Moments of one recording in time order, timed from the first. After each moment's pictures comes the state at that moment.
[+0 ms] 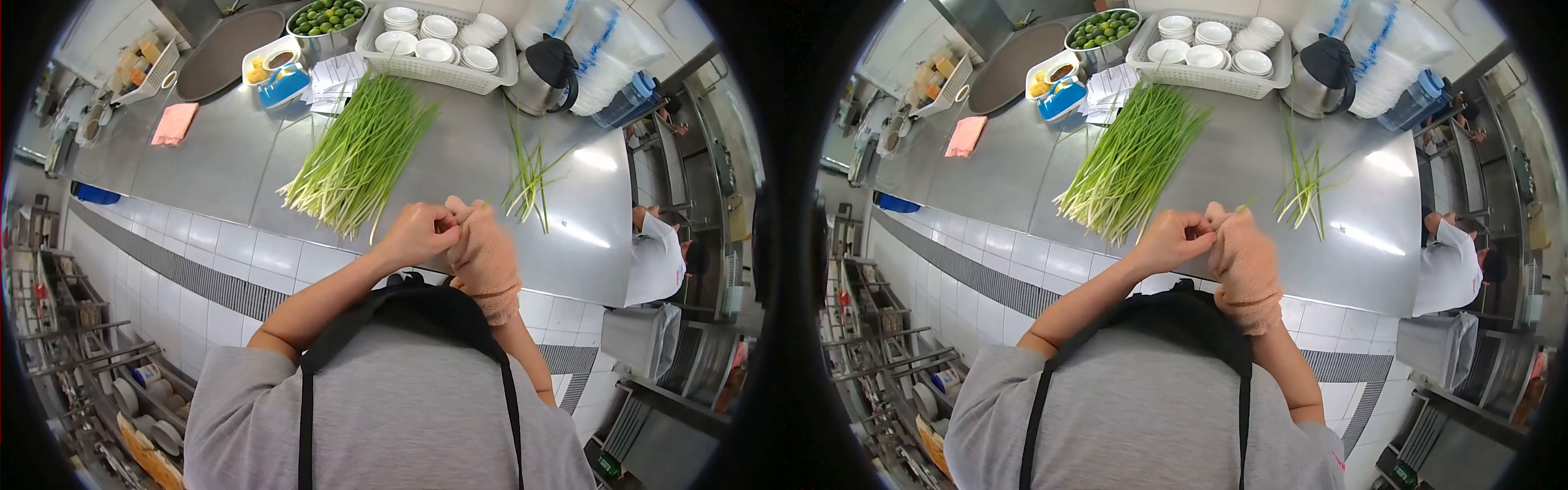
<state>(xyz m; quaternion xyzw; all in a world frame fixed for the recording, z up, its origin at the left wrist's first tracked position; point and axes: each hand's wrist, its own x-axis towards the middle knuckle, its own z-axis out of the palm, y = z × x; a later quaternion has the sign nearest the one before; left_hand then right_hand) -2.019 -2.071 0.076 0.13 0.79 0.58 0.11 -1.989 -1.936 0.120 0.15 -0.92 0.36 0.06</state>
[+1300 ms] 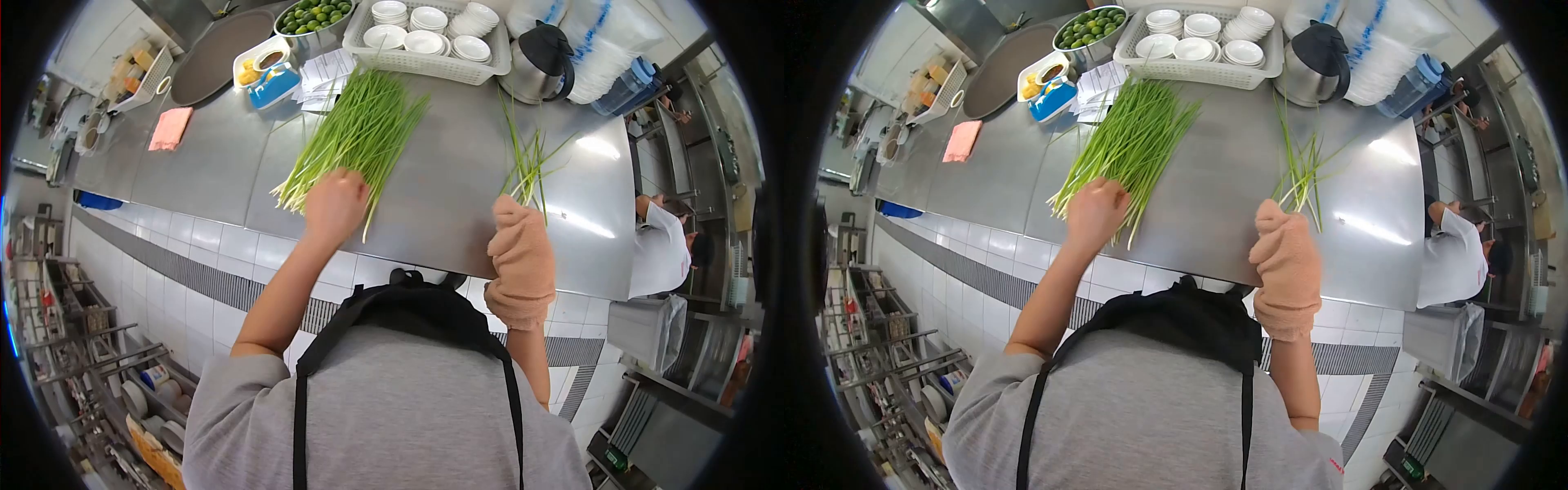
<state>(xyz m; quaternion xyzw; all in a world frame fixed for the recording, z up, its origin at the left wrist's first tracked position) -2.039 -2.143 0.071 0.06 0.98 0.15 -0.13 -1.981 -1.875 0.091 -0.07 -0.80 0.59 0.02</state>
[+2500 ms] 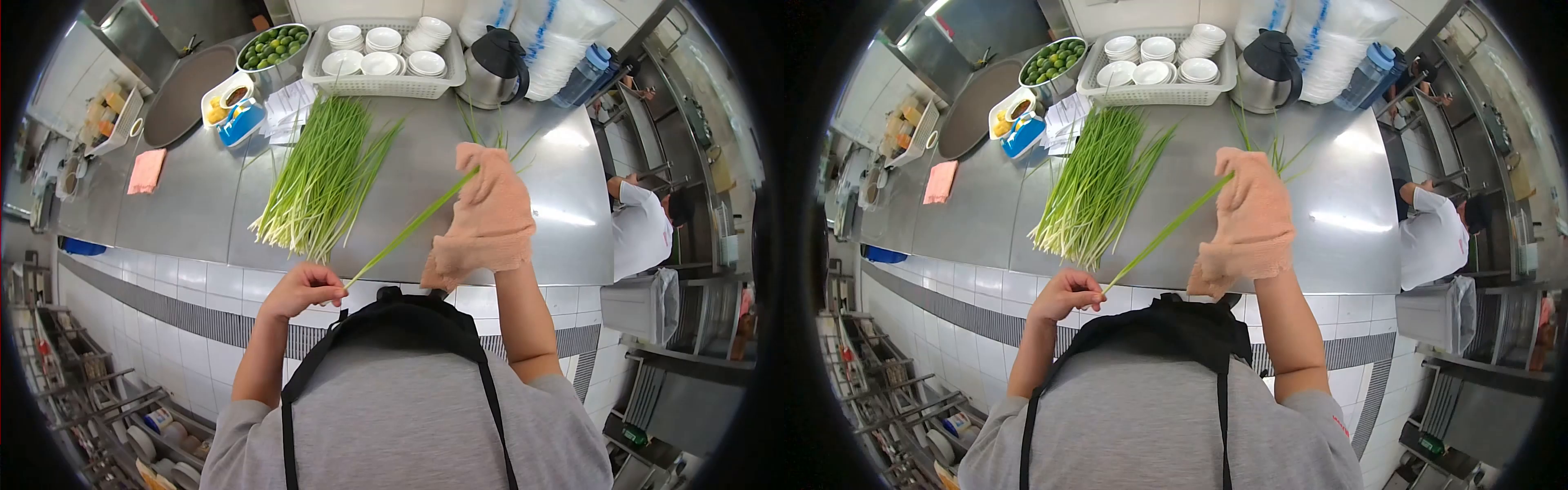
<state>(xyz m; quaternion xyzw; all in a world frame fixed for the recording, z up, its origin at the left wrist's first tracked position) -1.978 -2.186 0.078 0.03 0.64 0.68 0.36 -2.046 -1.889 0.127 0.08 -0.87 0.42 0.24</state>
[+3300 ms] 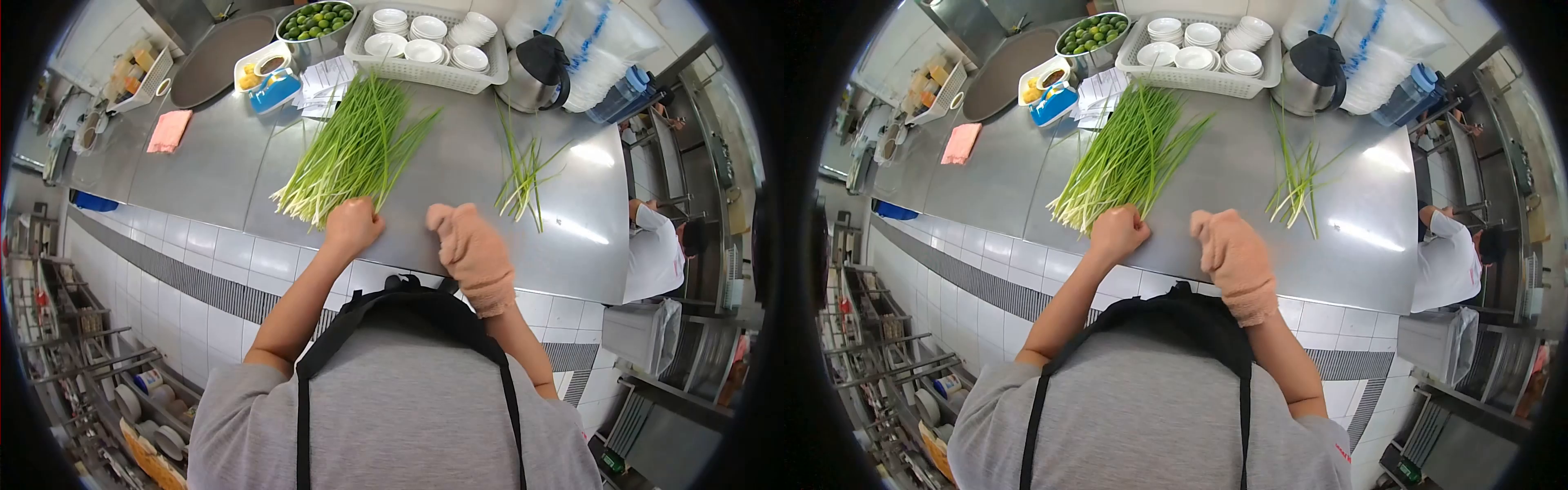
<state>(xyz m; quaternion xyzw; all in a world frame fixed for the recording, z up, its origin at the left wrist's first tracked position) -2.030 -2.129 0.030 0.02 0.98 0.20 0.02 -2.001 -1.927 0.086 0.08 -0.82 0.57 -0.03</state>
